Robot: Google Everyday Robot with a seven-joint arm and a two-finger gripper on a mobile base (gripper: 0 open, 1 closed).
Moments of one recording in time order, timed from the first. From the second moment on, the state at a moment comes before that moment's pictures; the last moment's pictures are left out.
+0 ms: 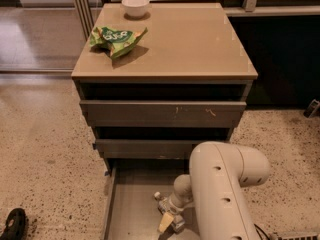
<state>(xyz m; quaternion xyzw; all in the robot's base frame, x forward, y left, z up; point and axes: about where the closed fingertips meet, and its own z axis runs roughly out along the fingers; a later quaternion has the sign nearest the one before) 0.491 -0.034 0.137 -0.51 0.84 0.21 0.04</state>
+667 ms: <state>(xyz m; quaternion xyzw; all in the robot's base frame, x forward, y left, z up) 0.485 -0.032 0.128 -0.51 0.84 0.21 0.03</state>
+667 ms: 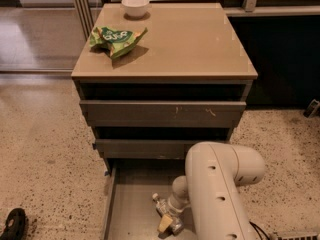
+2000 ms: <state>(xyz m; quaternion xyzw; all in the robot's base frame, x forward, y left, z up) 0.489 -0.032 0.141 -0.50 0.83 0.24 0.05</state>
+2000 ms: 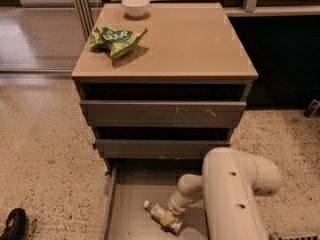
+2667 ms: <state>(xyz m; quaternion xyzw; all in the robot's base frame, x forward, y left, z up) 0.523 -0.057 0.246 -0.48 0.77 0.36 0.20</state>
